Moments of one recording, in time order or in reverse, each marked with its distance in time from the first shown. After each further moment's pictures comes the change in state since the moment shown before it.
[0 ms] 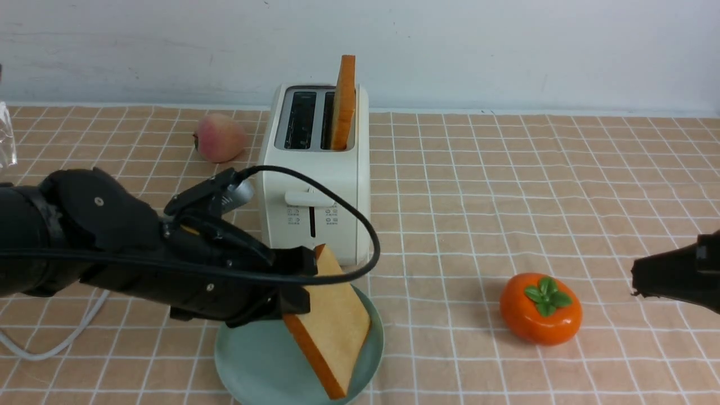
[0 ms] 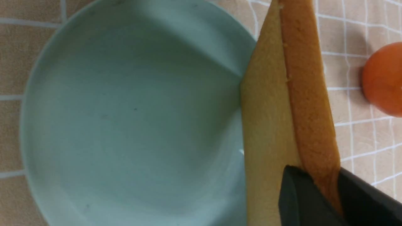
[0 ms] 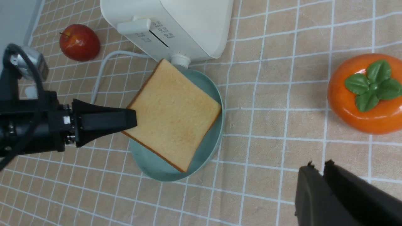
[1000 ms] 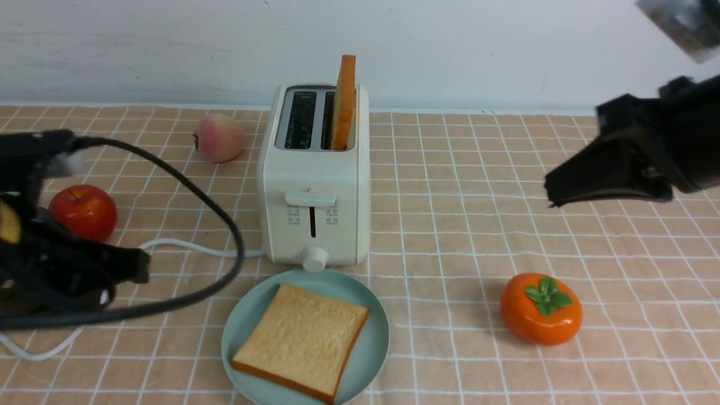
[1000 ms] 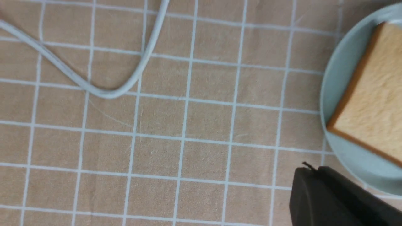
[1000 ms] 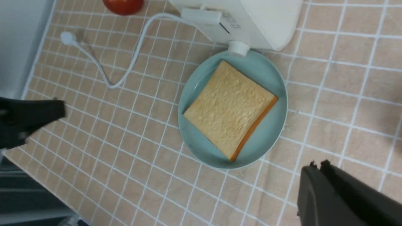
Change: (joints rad) right arm 0.219 0.425 -0.530 -0.126 0.196 0.127; left arm 0.061 -0.457 -0.036 0.954 0.432 -0.670
